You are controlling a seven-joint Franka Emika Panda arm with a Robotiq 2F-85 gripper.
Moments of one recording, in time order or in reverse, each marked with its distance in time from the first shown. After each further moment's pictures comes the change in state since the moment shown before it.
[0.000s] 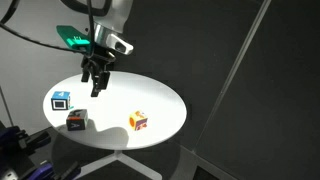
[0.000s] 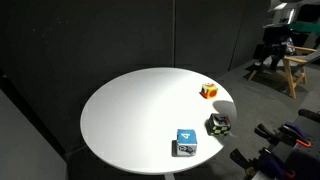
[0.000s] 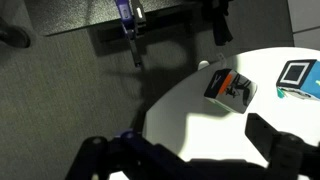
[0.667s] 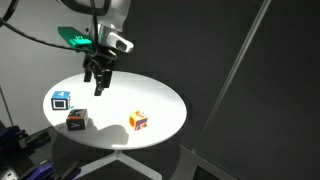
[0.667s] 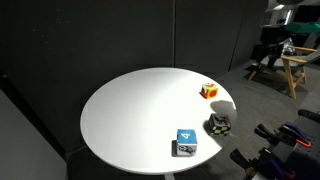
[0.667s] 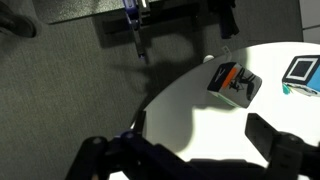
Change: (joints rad) arm -0.001 0.005 0.023 -0.002 -0.021 0.044 0.004
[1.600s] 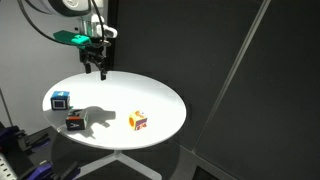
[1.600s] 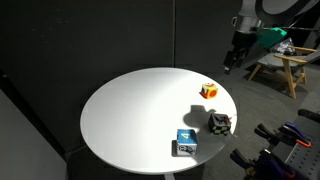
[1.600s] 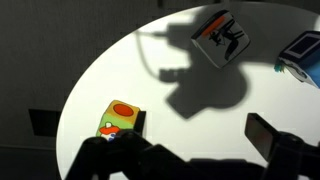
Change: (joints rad) arm 0.091 0.046 0.202 -0.027 -0.079 0.321 0.050
